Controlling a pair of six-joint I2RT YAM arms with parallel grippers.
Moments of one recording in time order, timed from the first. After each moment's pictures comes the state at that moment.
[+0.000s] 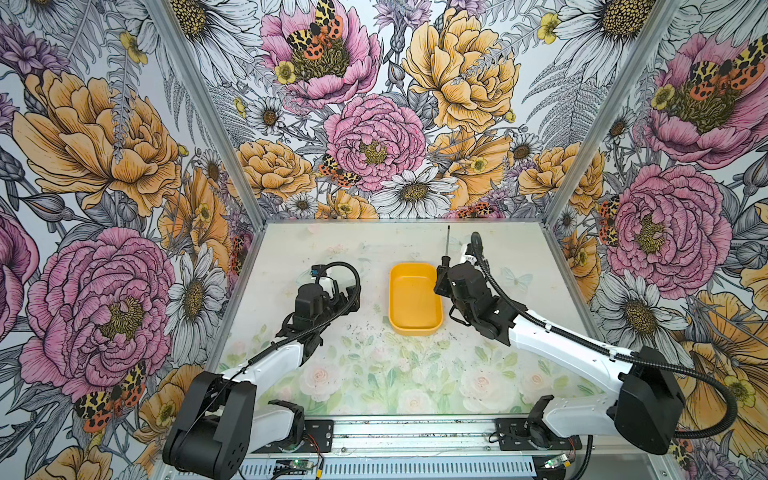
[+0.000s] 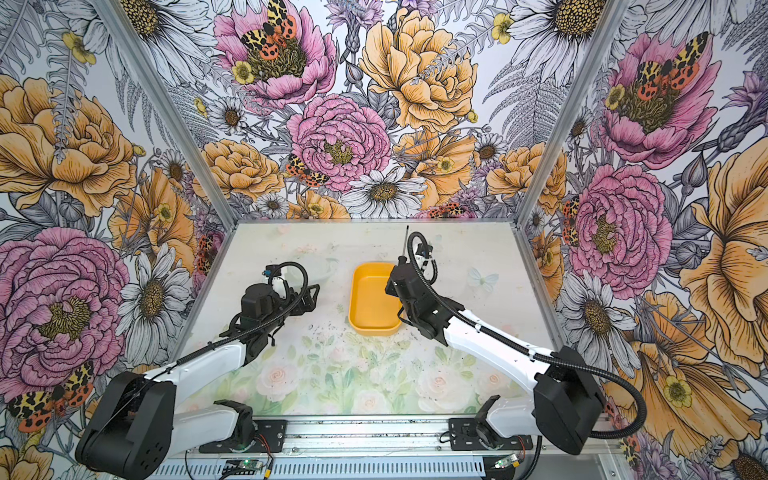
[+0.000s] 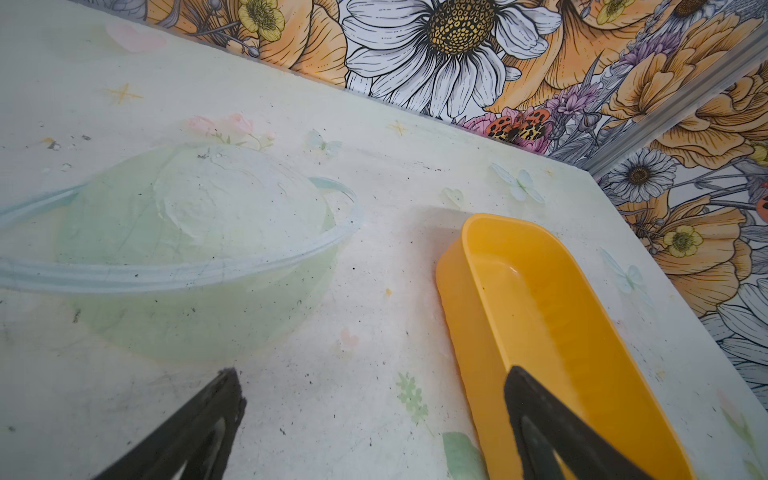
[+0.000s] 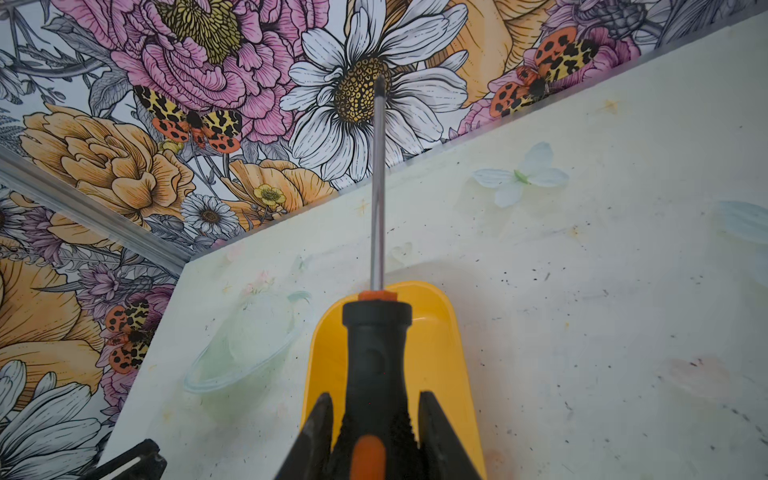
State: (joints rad) left arm -0.26 1.21 0.45 0.35 0.11 -0.40; right arm 0.77 1.36 0.96 -0.12 0.49 0.76
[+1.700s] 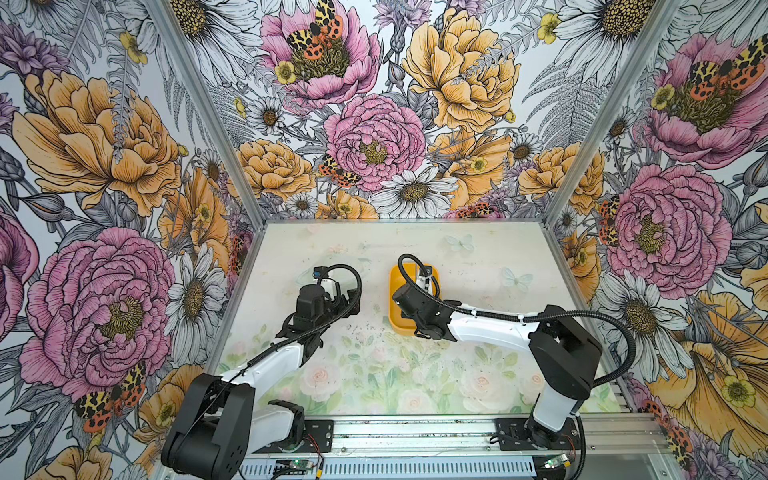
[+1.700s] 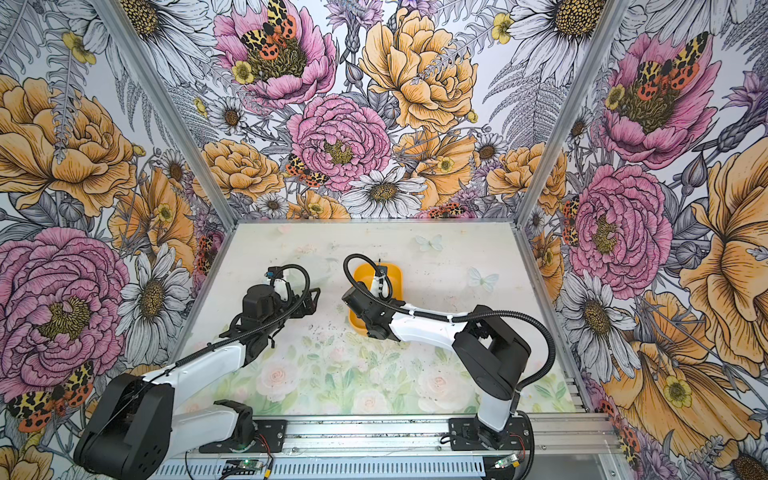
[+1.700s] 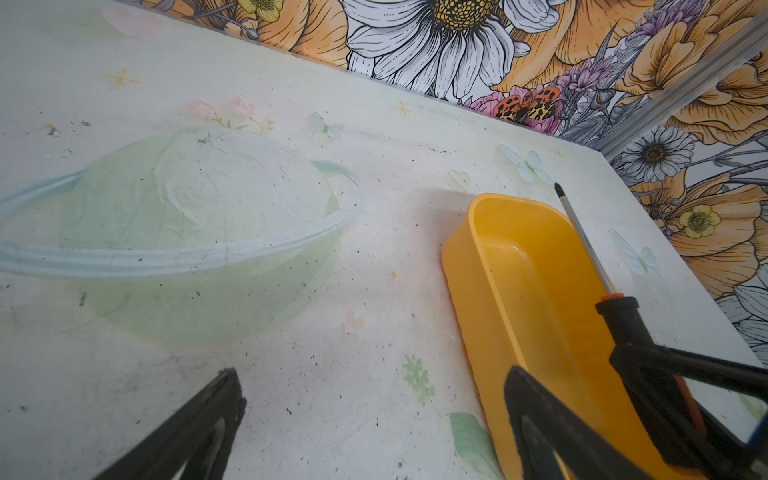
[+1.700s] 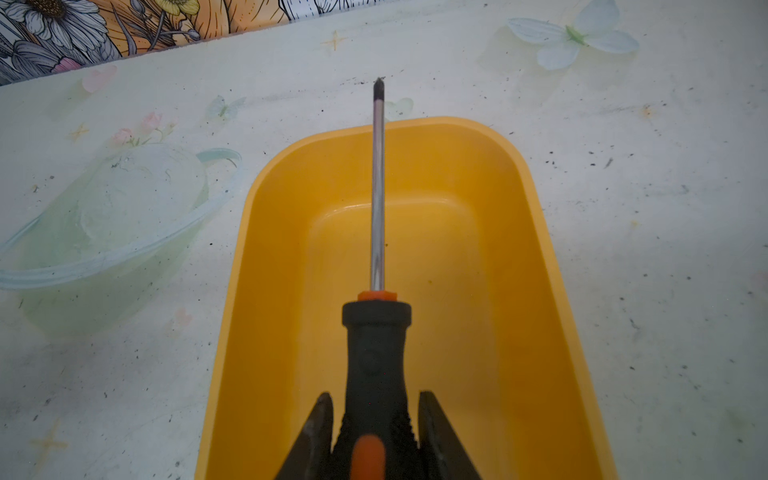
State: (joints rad) left arm -0.28 1.20 0.45 0.31 0.10 -0.37; right arm 0.91 1.77 1.11 -0.26 0.57 0.82
